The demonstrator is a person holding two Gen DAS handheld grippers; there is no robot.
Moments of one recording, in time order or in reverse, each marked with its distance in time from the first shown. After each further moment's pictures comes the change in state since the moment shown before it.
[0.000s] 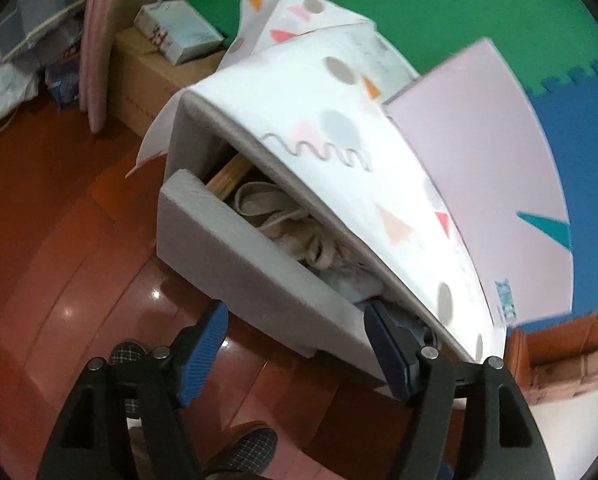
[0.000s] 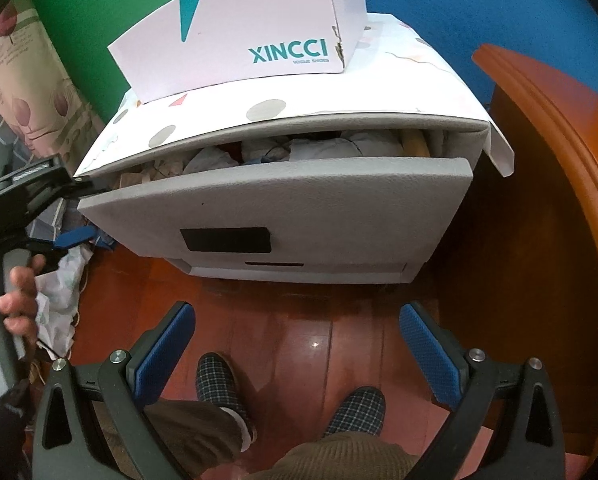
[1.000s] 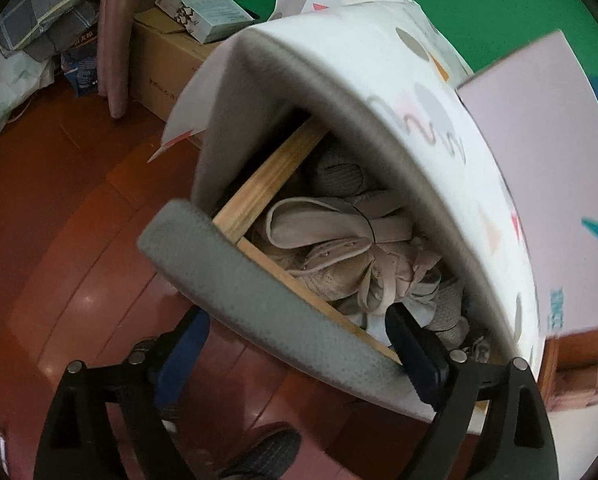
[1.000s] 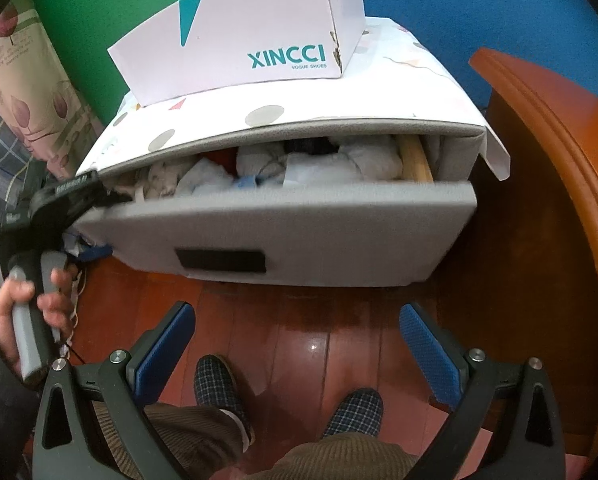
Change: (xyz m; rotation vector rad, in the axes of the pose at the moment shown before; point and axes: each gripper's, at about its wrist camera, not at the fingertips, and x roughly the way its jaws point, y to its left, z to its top) left arm 0.025 0.029 0.008 0.006 0.037 0.099; right arm -0.005 0.000 0.002 -0.004 -0.018 -0.006
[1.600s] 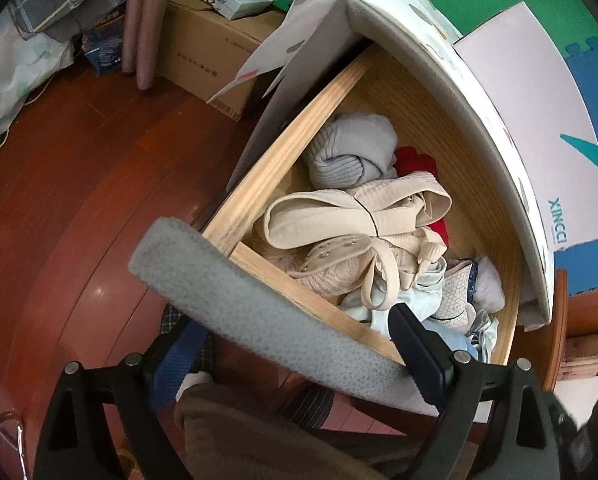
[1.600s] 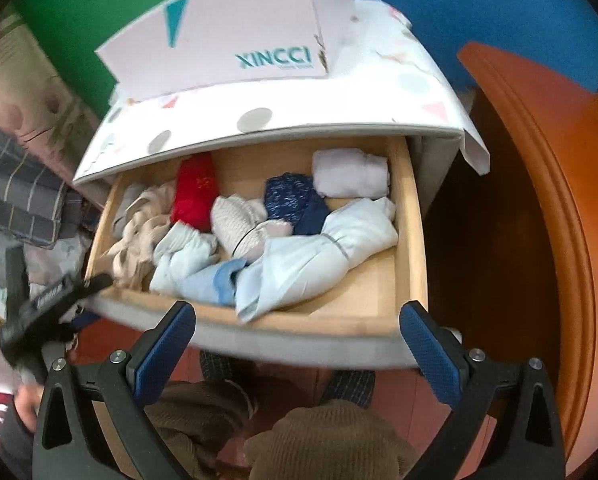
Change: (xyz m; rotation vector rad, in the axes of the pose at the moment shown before) left arm -0.028 0.054 -0.058 0.036 0.060 0.018; right arm -0.015 -0.009 0.030 0.045 0.186 -0.036
